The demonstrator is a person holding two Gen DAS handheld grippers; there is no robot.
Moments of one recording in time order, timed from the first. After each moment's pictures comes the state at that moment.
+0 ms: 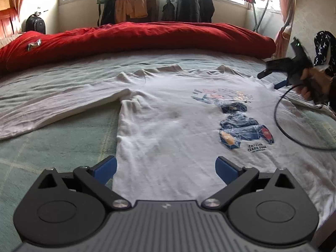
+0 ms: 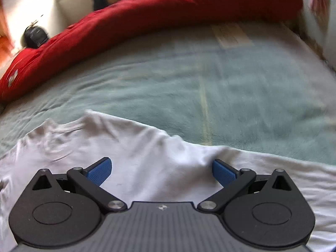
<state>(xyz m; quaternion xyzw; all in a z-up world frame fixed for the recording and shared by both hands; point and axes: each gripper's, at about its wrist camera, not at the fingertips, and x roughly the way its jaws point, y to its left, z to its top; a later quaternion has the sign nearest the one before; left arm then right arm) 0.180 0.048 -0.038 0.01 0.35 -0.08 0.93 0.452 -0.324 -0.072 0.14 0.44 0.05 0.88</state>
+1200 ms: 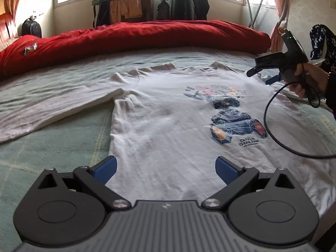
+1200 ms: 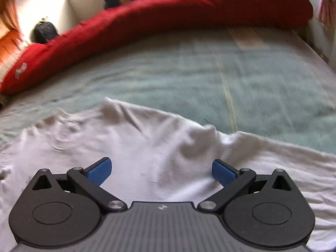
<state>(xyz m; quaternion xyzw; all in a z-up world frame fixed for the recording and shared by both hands) 0.171 0.038 -0.036 0.03 0.35 -0.09 0.93 0.433 -0.285 -0.069 0.12 0.44 0.07 0.89</state>
